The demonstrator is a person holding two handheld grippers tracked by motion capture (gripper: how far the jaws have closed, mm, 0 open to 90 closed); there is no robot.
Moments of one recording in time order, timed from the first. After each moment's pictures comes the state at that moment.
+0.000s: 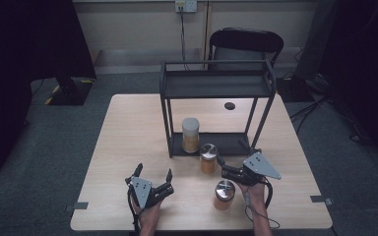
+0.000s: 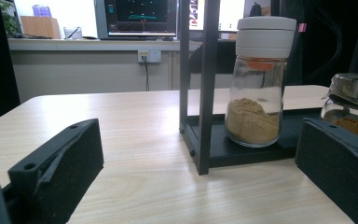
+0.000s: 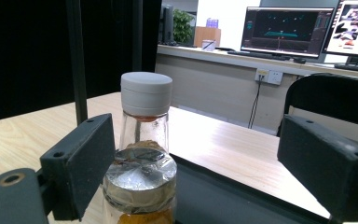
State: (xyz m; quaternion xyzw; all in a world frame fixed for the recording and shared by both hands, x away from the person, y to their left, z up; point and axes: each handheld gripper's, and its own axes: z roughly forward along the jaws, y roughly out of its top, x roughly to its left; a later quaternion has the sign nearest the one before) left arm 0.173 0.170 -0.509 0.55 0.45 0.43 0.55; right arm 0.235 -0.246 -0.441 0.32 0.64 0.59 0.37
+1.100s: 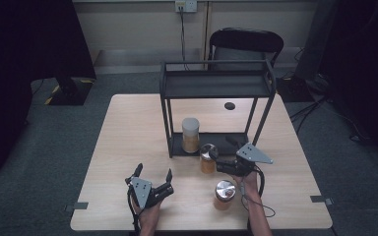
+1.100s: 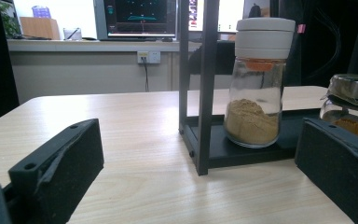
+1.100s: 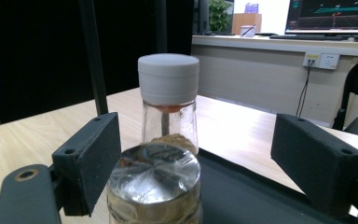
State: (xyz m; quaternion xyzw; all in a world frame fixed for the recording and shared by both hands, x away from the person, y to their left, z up) left arm 0.172 0.171 -0.510 0.55 0.45 0.43 0.55; right arm 0.287 -0.258 -0.454 0.30 0.67 0.62 0.29
